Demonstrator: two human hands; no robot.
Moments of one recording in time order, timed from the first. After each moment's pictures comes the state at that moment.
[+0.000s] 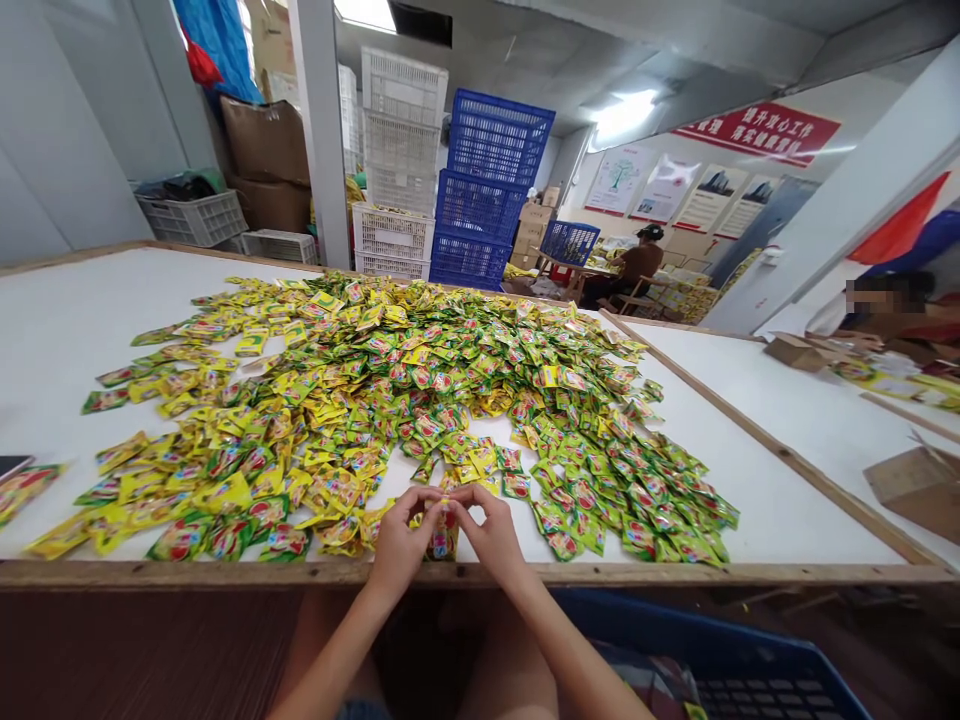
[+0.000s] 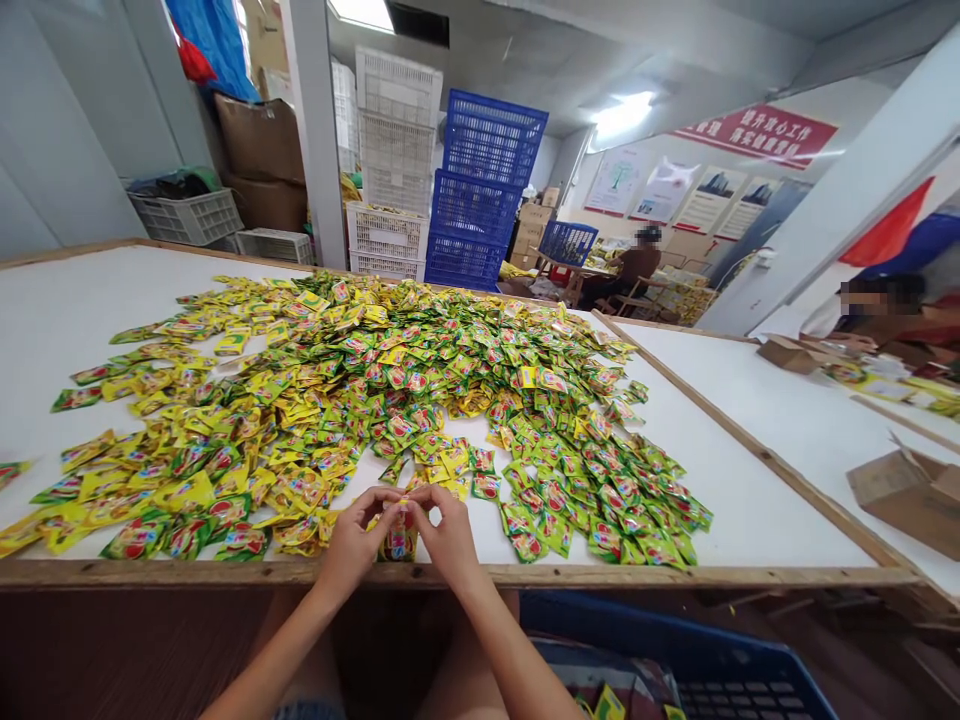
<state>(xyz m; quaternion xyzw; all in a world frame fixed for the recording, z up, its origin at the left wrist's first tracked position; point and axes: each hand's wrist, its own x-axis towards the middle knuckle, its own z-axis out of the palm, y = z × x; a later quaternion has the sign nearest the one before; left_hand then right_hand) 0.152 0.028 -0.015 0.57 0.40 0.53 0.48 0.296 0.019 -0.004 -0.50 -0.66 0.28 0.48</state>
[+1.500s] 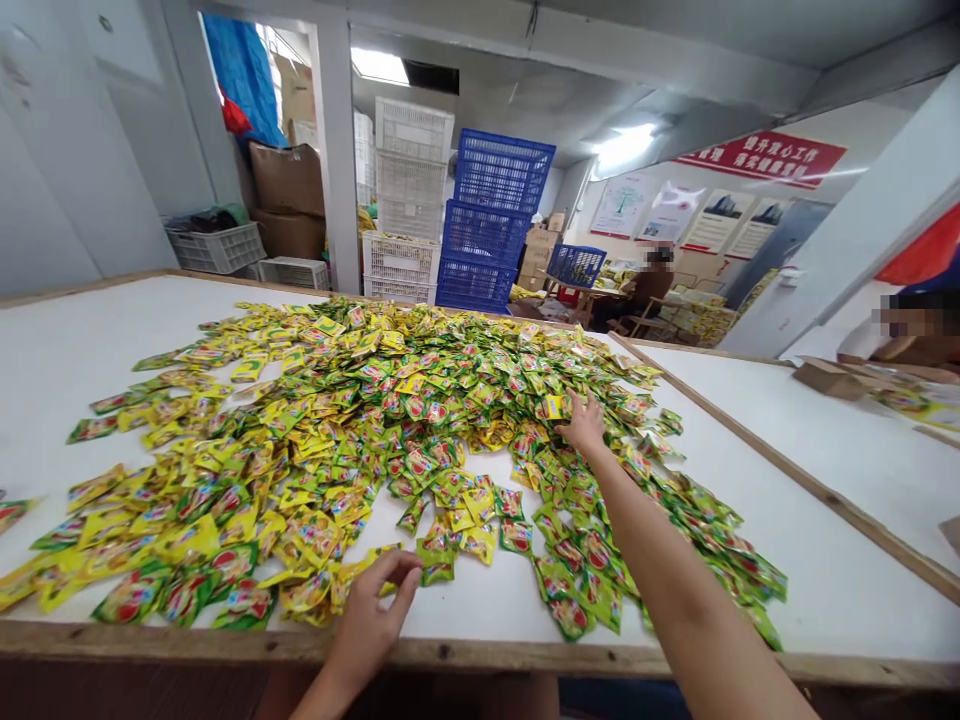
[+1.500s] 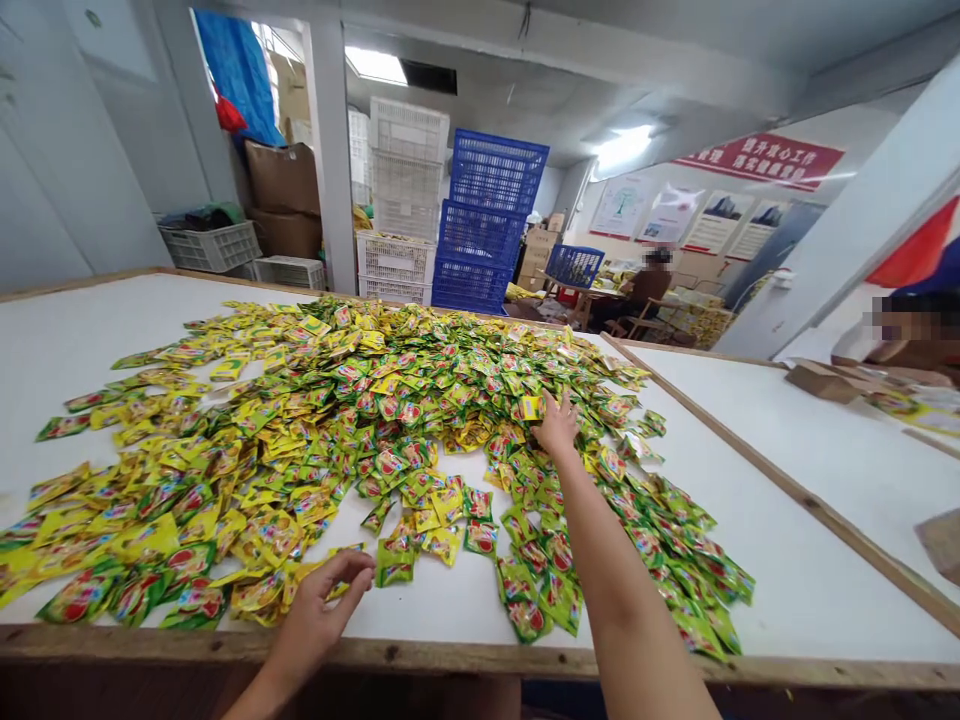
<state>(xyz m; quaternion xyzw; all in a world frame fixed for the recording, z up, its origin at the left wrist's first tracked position) 0.146 0.026 -0.020 0.66 0.48 0.43 0.38 0.545 0.238 0.022 -0.81 -0.55 -0.05 0.20</state>
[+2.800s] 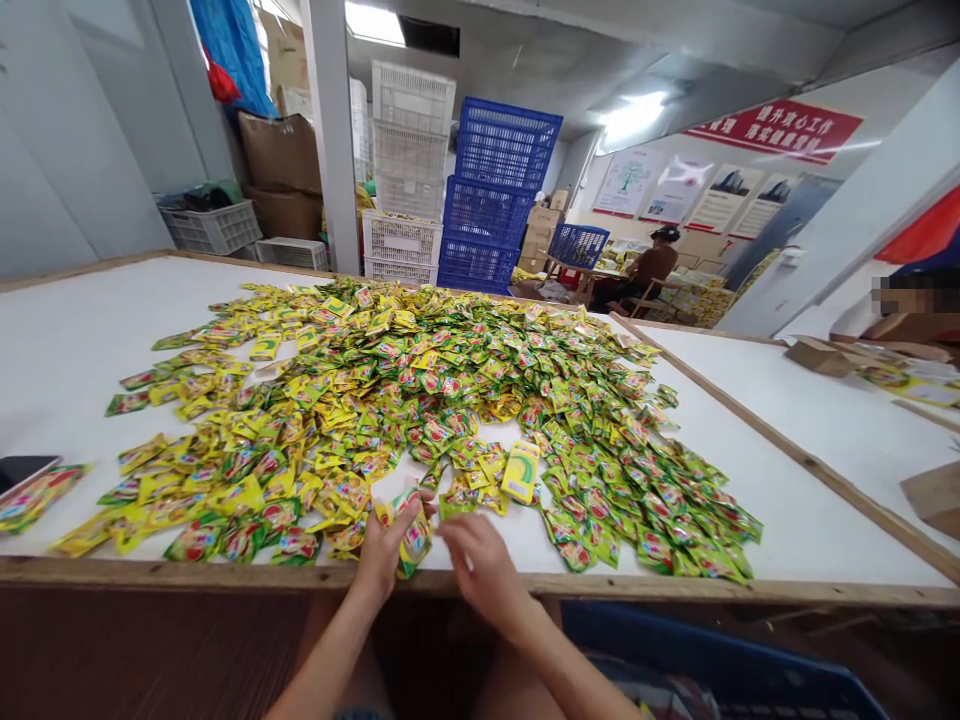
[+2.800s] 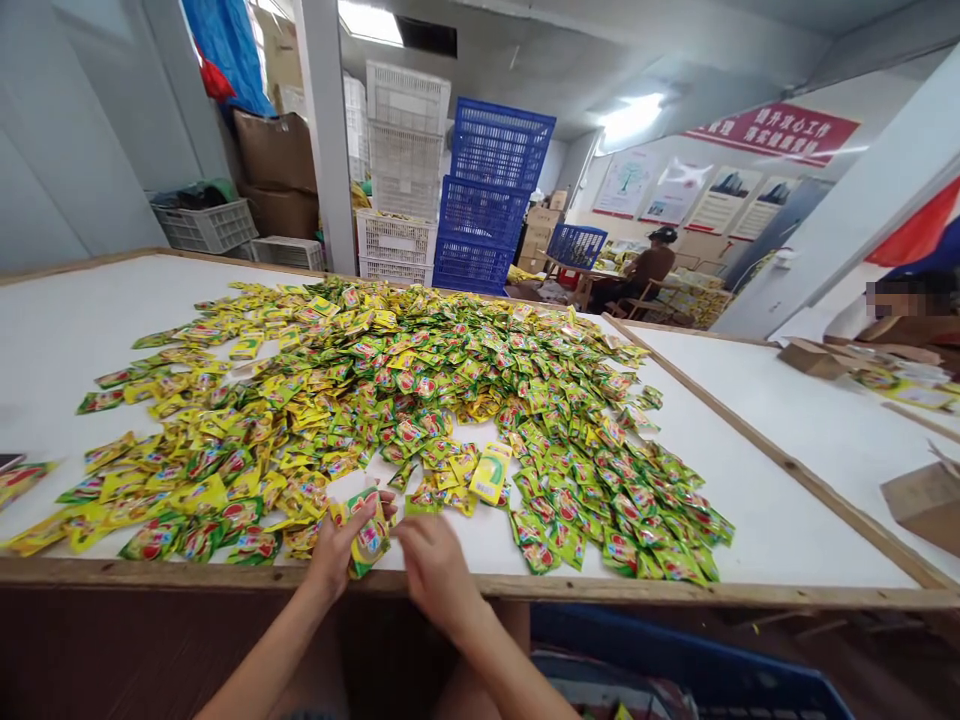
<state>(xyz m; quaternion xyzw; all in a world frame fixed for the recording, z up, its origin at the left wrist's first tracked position) 0.131 0.032 -0.030 0.35 0.38 0.59 0.62 0.285 -0.001 -0.014 -0.43 -0.82 0.12 0.35</state>
